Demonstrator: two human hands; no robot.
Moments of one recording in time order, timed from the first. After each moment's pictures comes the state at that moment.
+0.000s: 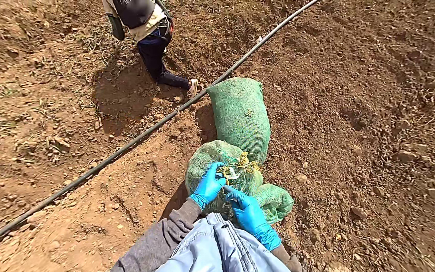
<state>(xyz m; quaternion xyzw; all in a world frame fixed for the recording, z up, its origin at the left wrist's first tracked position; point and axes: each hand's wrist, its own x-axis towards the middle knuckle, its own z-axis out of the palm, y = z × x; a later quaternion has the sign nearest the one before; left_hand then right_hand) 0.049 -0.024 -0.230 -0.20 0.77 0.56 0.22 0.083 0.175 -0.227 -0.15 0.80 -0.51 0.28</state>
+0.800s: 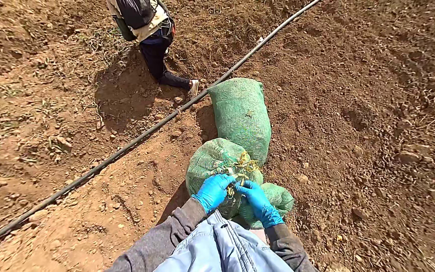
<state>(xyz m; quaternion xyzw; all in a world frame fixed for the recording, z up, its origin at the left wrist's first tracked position) 0.052 -0.010 -0.217 0.08 0.90 0.27 0.33 0.041 0.183 -0.244 0.19 0.62 -0.65 0.40</state>
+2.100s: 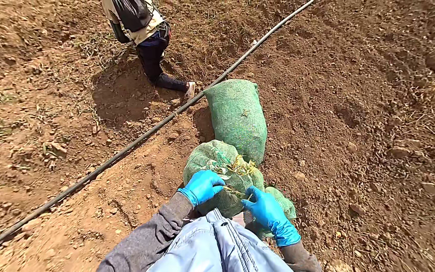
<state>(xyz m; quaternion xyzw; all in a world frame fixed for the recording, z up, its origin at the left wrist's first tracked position) 0.051 -0.040 -0.197 0.11 0.90 0.22 0.37 0.061 0.224 -0.193 -0.02 0.86 -0.23 0.44</state>
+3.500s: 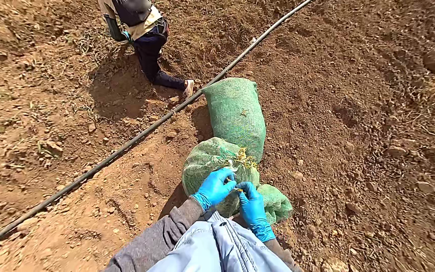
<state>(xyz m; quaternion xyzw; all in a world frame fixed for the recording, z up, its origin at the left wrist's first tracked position) 0.045 0.000 -0.193 -0.01 0.84 0.45 0.29 0.090 0.185 -0.251 0.04 0.82 -0.55 0.13</state>
